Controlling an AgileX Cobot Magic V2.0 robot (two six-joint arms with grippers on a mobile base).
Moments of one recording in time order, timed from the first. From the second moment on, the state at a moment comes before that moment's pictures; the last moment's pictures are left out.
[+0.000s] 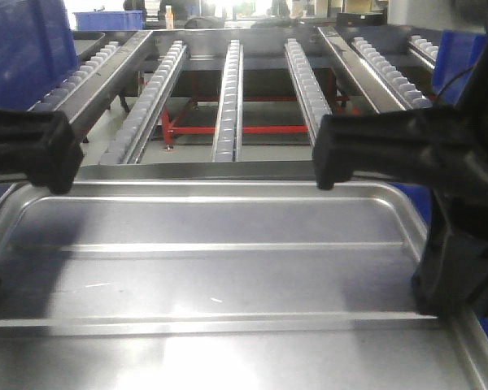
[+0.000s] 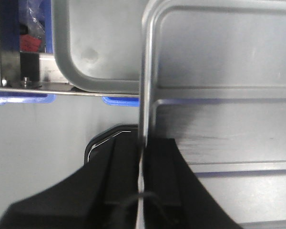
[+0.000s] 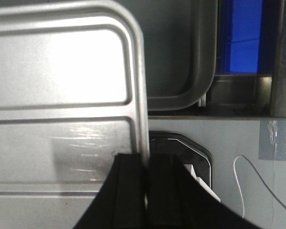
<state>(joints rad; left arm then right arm) -1.16 1.18 -0.77 0.37 0.95 -1.27 1.01 1.21 -0.76 -0.33 0.86 1.28</state>
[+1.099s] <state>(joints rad) -1.16 1.17 -0.77 0.41 0.94 -1.29 1.01 1.21 -0.76 -0.35 0.86 1.28</state>
